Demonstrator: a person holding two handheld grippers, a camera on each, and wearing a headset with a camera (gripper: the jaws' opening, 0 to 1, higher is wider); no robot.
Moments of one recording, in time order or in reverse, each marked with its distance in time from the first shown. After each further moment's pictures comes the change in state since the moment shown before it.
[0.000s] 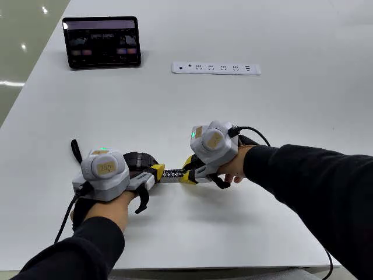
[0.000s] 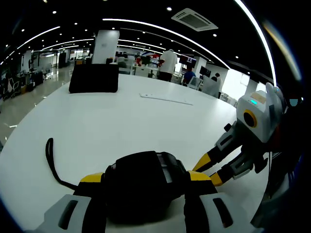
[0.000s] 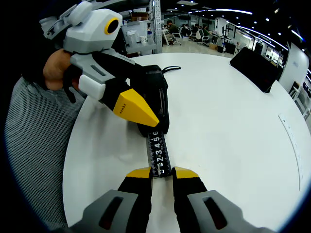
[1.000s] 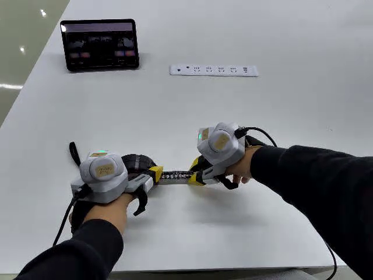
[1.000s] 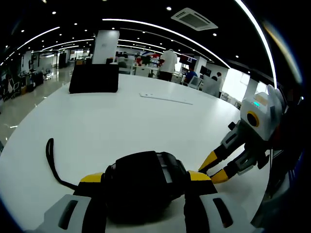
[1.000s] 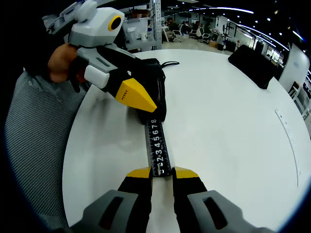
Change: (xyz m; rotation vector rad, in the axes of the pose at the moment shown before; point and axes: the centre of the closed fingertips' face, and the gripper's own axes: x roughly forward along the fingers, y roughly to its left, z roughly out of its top) left arm 0.001 0.001 0.000 0.004 0.002 0.005; right arm -0.014 -0.004 -0.016 -0.008 0.032 -0.005
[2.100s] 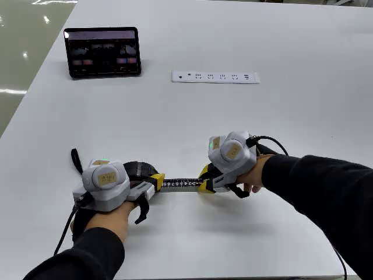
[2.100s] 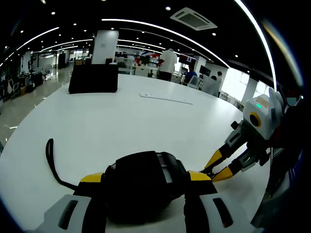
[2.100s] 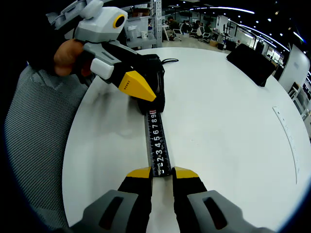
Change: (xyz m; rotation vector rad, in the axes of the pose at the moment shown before) left arm 0.000 -0.001 0.000 0.006 0.001 -0.003; right arm -0.012 -0.002 -0.014 -0.009 0.010 -0.005
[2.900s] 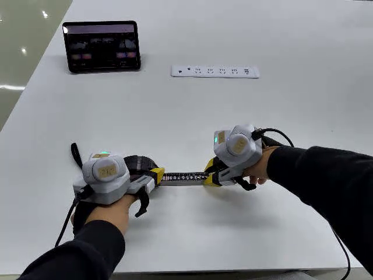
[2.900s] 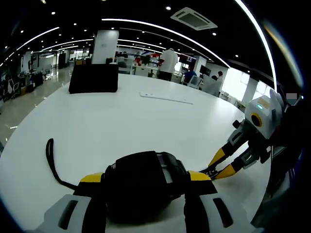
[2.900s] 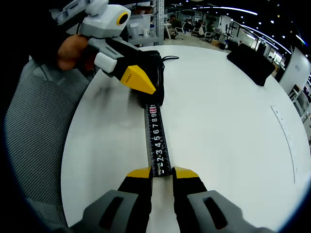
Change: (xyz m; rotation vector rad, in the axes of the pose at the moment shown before) left arm 0.000 0.000 -0.001 0.000 0.002 0.002; right arm -0.009 -0.004 -0.009 -0.019 0.014 -0.003
